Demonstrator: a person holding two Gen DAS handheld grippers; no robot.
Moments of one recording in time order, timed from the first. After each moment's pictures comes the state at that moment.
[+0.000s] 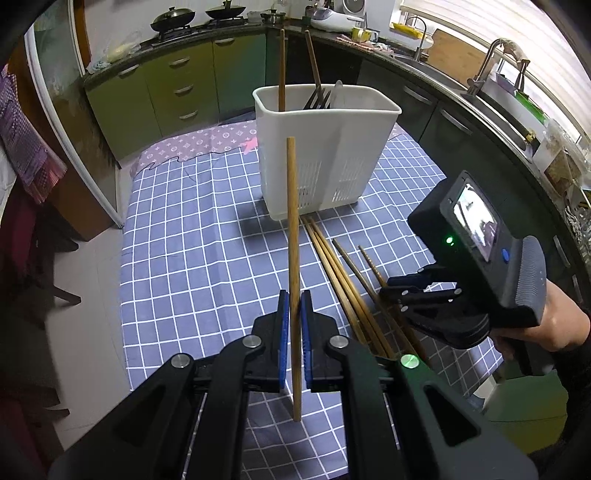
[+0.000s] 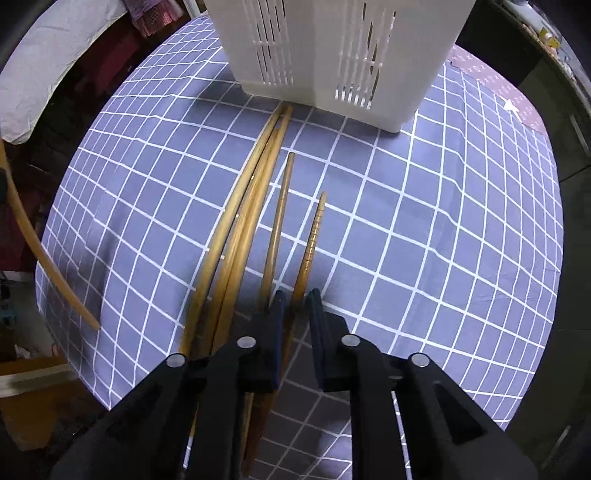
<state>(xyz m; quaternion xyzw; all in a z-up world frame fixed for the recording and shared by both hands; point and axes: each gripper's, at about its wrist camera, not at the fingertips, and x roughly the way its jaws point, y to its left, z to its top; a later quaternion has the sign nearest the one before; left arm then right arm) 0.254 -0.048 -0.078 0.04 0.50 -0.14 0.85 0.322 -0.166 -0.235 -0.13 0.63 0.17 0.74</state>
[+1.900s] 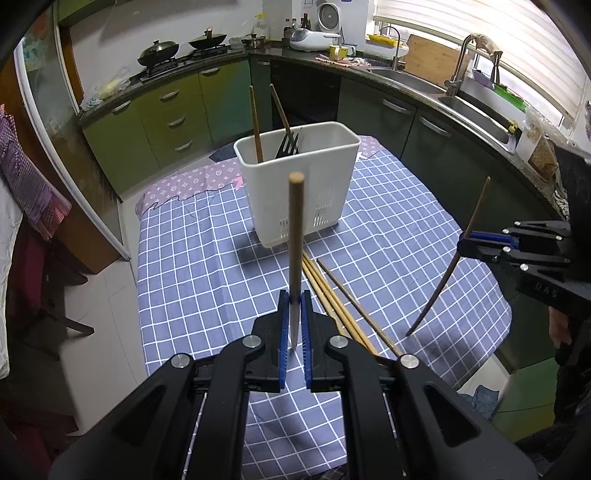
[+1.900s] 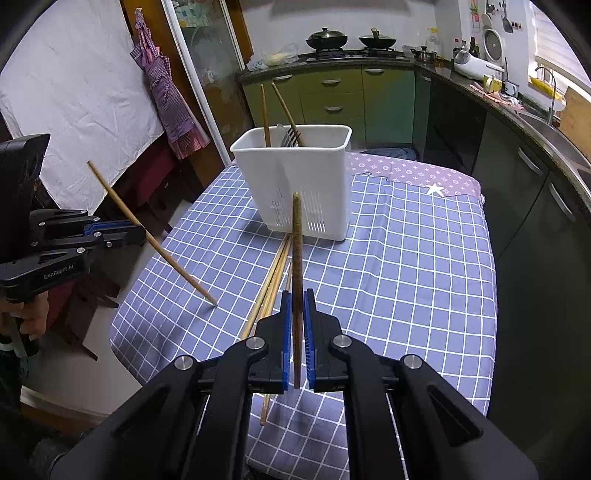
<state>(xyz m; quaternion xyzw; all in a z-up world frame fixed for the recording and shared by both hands) 0.228 -0.059 -0.027 0.08 0.46 -0.16 0.87 0.237 -0.264 -0.086 -0.01 0.44 0.22 0.87</state>
